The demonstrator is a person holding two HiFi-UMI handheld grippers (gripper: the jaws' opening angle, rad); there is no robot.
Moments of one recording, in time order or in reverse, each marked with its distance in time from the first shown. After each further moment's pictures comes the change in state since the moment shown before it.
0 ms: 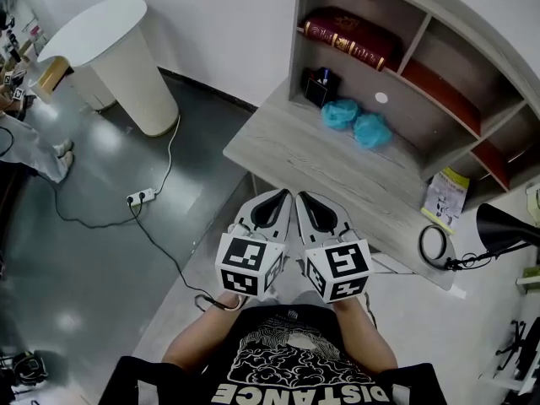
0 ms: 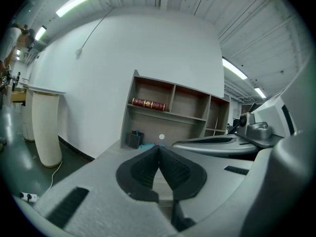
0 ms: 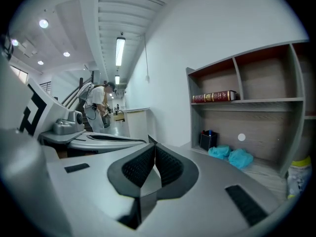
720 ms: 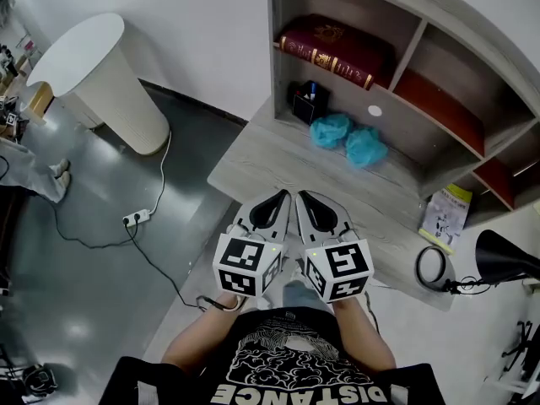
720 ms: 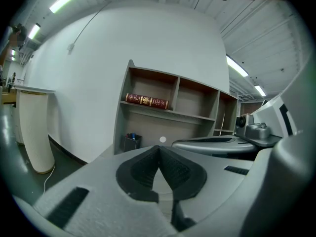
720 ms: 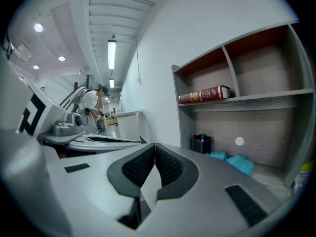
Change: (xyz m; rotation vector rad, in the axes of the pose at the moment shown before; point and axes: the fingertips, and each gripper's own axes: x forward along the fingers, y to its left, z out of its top) left arm 0.103 0.009 0.020 0.021 0.022 -0.021; right arm 0.051 -0.092 0.017 0.047 -0.029 -0.023
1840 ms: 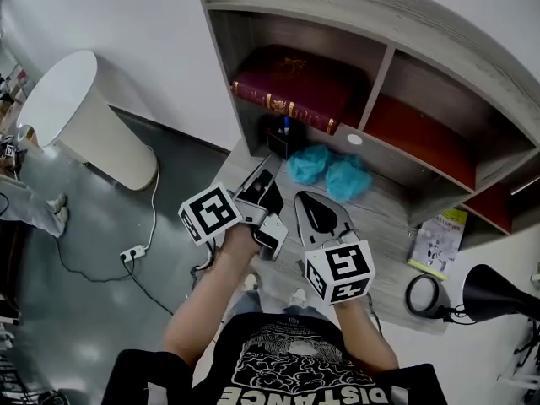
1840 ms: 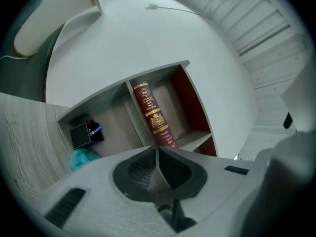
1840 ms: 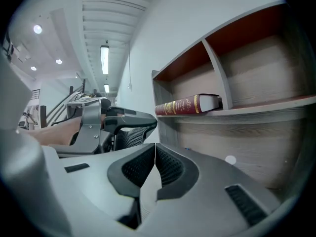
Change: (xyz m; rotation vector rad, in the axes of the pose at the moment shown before) left arm 0.156 0.032 0.107 -0.917 -0.197 -0.301; right arm 0.040 -0.116 0.052 0.014 -0.067 -0.034
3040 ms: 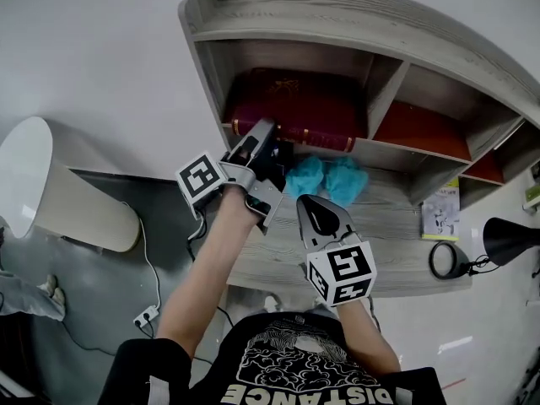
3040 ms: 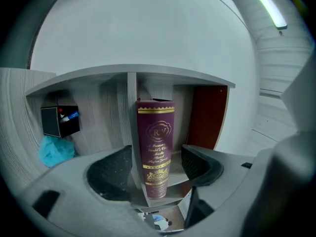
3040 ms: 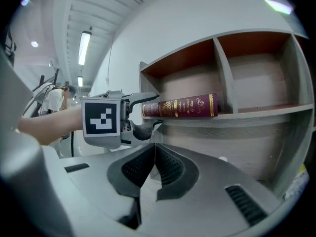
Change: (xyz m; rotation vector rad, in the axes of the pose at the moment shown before) left arm 0.077 0.020 0.091 -0.399 0.234 -0.190; right arm 0.070 0.015 0.017 0.017 -0.007 -0.329
